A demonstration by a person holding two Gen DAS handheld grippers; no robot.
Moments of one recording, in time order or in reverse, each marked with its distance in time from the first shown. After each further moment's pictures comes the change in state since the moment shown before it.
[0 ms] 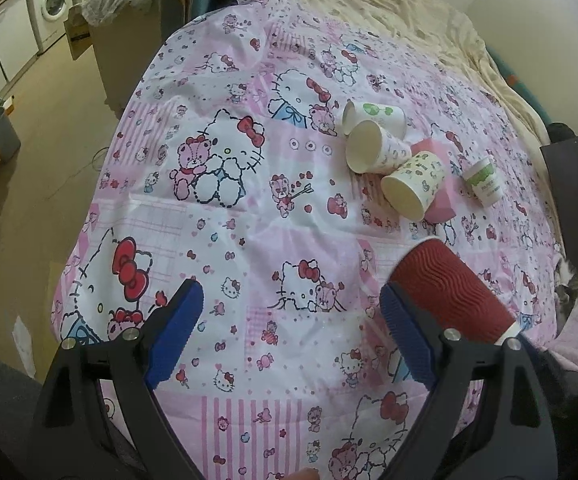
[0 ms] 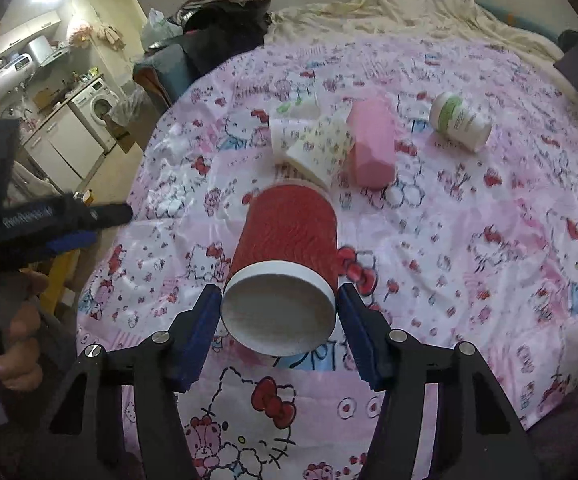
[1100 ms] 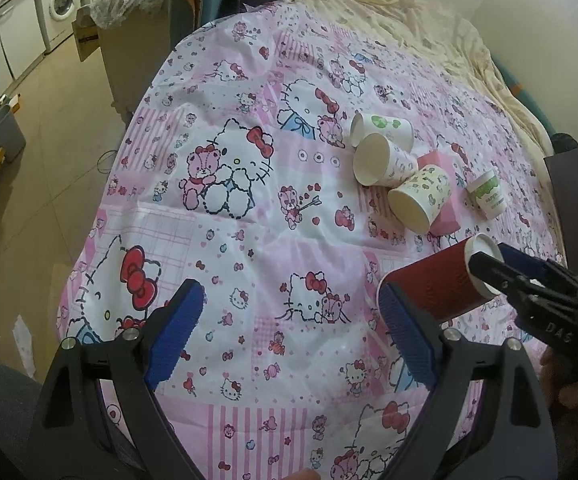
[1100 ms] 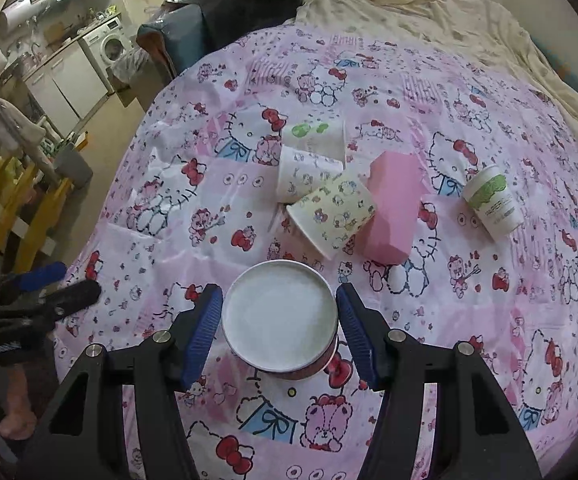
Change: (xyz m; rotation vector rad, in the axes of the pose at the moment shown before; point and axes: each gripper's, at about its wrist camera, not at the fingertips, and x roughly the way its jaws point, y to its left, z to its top) left arm -0.004 0.006 0.005 -0.023 -0.029 0.010; right arm 0.062 0.013 0.091 -0.186 0.170 -0.040
